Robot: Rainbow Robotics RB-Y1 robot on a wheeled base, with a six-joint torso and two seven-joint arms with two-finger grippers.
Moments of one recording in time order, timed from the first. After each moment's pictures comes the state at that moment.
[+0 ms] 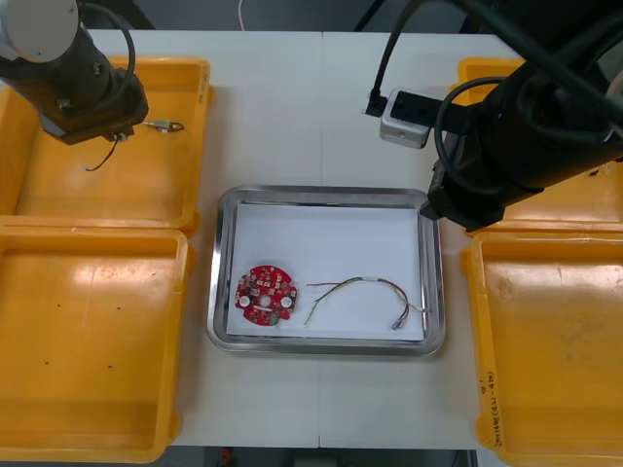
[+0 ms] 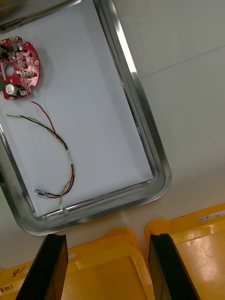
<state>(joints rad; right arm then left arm) -0.82 -0.73 0.27 -2.19 -1.05 1.92 1.73 -0.88 0.75 -0.23 -1.61 0.68 1.75 -0.71</state>
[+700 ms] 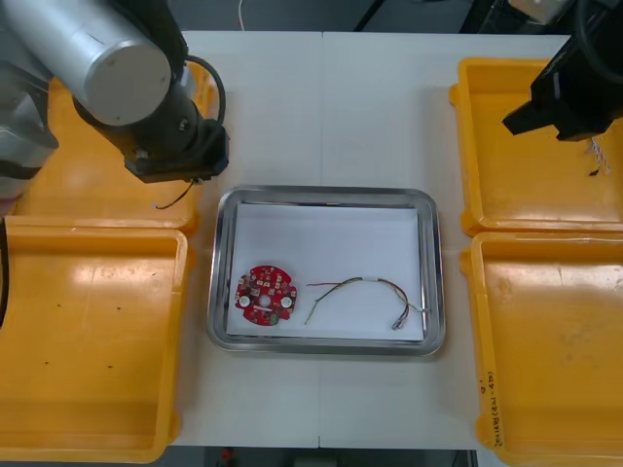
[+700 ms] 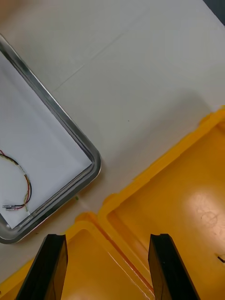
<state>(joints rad) -0.82 -0.84 -0.04 -2.06 -1.12 1.92 1.67 -0.87 0.66 -0.42 -1.80 0.78 1.79 -0.69</state>
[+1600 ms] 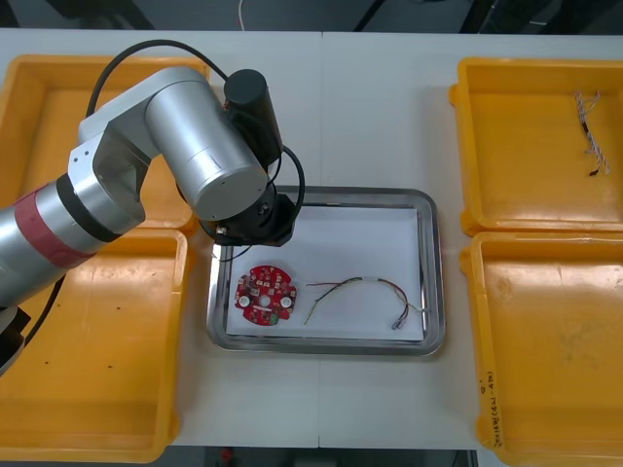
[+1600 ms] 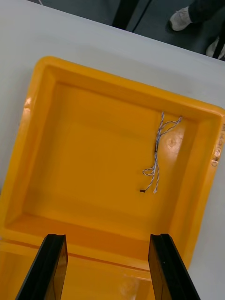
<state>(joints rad) -0.82 -0.85 -0.30 -1.74 -0.75 1.92 1.67 -0.87 0.58 -0.72 -1.77 0.74 1.64 -0.66</state>
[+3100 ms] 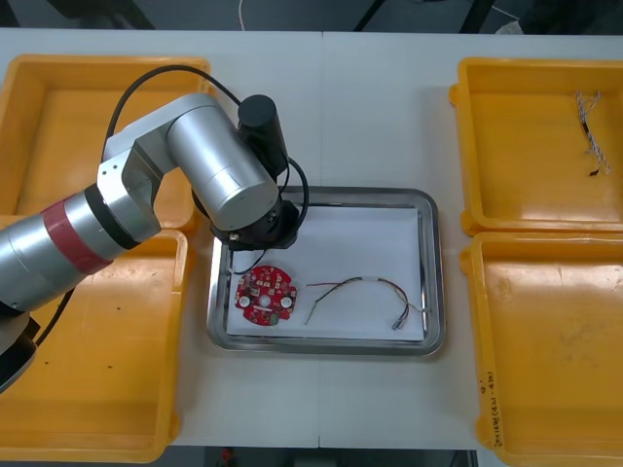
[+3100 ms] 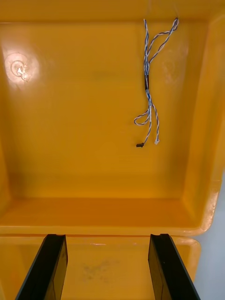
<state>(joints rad) -1.04 -0.85 -0.20 -1.13 -0.63 1.91 1.67 -0.87 0.54 -0.77 -1.64 0.69 1.53 -0.66</state>
